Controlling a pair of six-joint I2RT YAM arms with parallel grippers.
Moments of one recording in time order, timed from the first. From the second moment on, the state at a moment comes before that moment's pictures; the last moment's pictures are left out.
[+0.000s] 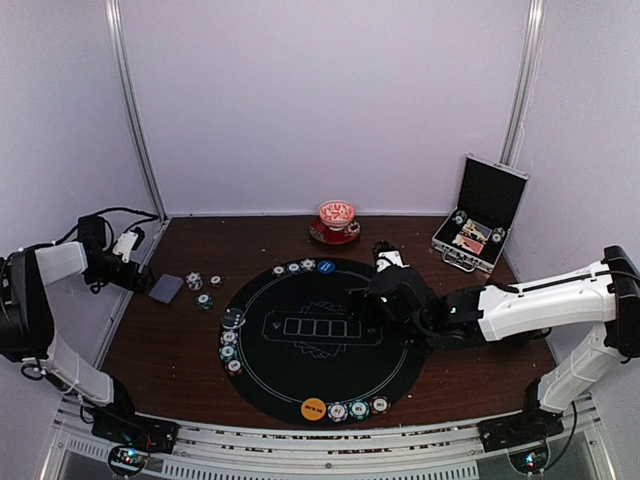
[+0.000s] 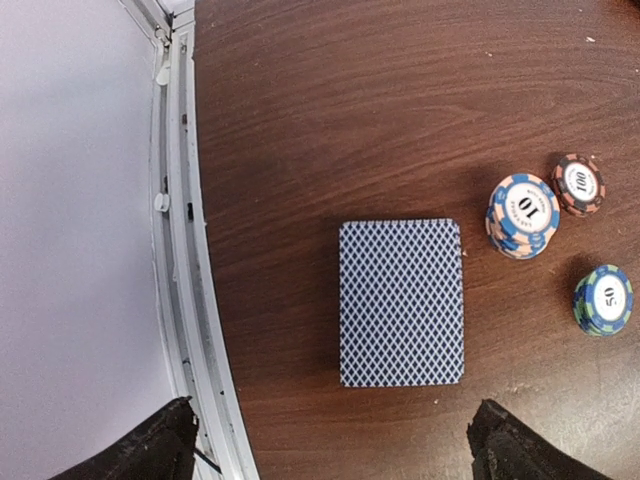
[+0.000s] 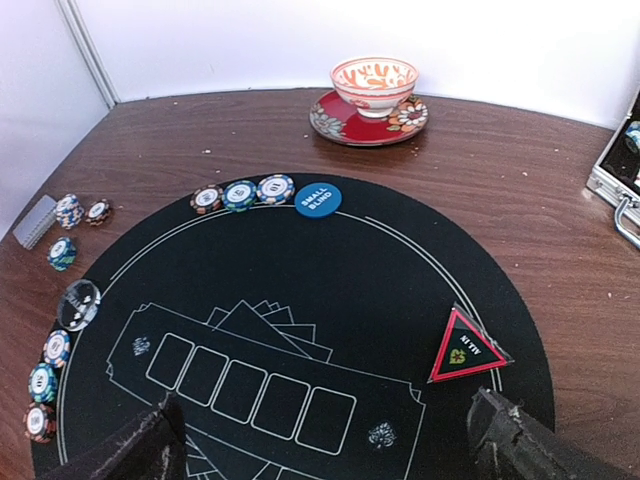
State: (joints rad) left arm 0.30 1.45 0.89 -0.36 0.24 0.50; right arm 1.13 1.49 0.89 -0.03 0.69 0.60
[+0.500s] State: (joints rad) left arm 0.30 1.50 0.86 -0.26 0.20 0.50; right arm 1.13 1.67 0.96 -0.07 0.88 0.57
